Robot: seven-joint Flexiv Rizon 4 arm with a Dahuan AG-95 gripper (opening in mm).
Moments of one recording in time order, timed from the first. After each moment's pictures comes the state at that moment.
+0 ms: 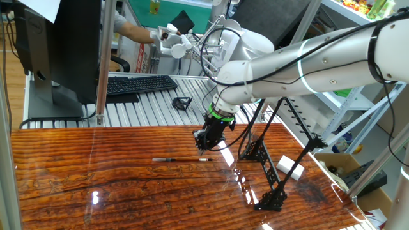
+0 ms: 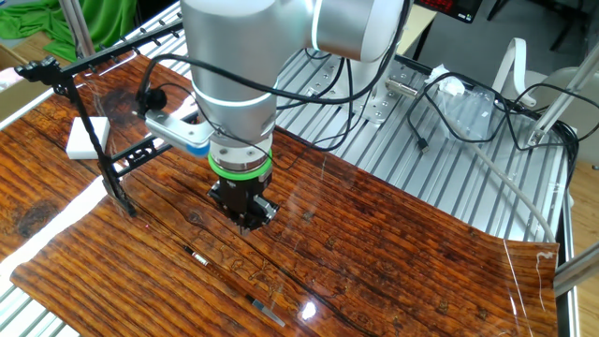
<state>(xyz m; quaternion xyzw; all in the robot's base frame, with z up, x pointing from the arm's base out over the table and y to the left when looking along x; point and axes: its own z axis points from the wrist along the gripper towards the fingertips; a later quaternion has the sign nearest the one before) 0.610 0.022 0.096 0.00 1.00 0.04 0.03</state>
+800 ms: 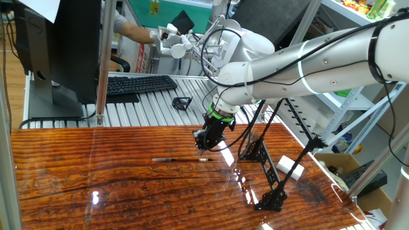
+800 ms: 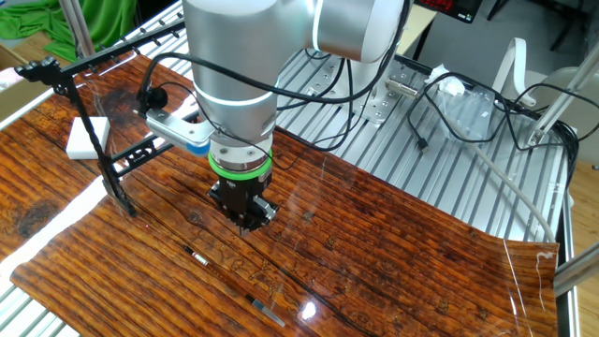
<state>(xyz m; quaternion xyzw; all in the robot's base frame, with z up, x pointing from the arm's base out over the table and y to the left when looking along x) 0.610 0.022 0.097 0.00 1.00 0.04 0.03</state>
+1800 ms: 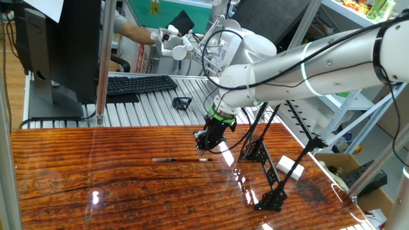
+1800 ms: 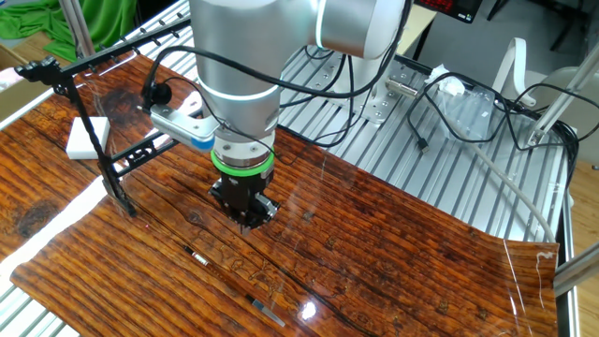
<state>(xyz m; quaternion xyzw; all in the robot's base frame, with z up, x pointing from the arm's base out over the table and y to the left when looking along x) 0.612 0.022 0.096 0.01 1.00 0.04 0.04</state>
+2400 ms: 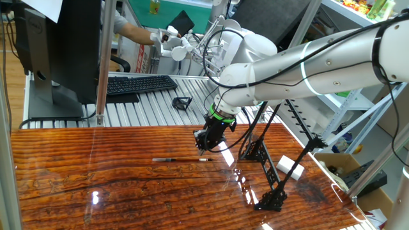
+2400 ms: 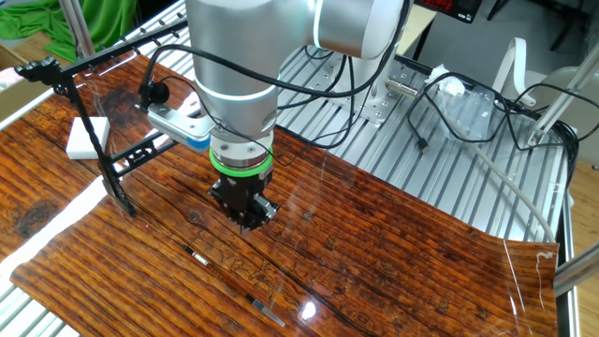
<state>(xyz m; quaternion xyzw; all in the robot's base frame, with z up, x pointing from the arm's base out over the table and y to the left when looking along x) 0.616 0.024 0.096 0.02 1.00 0.04 0.04</state>
